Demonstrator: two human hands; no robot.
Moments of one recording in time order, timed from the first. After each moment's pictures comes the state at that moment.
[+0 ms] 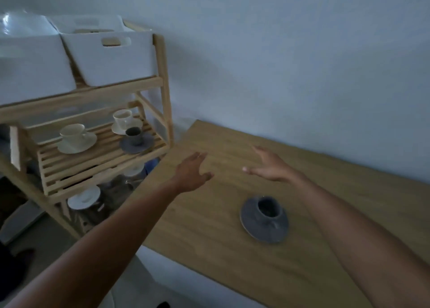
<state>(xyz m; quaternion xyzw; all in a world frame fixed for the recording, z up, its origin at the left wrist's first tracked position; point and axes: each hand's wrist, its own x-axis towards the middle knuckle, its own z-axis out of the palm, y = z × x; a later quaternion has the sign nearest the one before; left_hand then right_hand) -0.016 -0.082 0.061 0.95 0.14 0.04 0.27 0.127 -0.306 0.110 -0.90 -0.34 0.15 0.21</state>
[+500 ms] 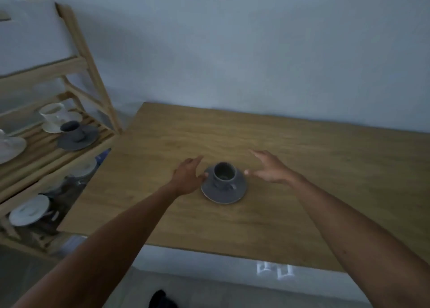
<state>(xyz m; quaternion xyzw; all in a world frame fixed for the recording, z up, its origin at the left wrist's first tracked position) 0.001 -0.198 0.009 0.96 0.08 -0.05 0.28 0.096 -0.463 0.048 -0.94 -0.20 0.18 0.21</state>
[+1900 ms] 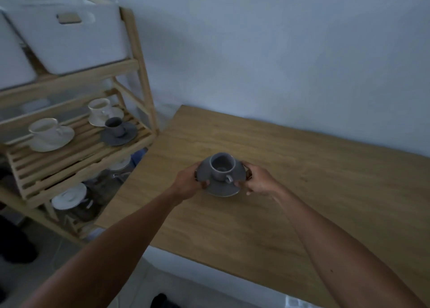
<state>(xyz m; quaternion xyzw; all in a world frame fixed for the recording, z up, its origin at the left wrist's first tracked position) -0.023 -0.106 0.004 0.84 0.13 0.03 0.53 0.096 -0.325 0.021 -0.86 -0.21 0.27 0.38</state>
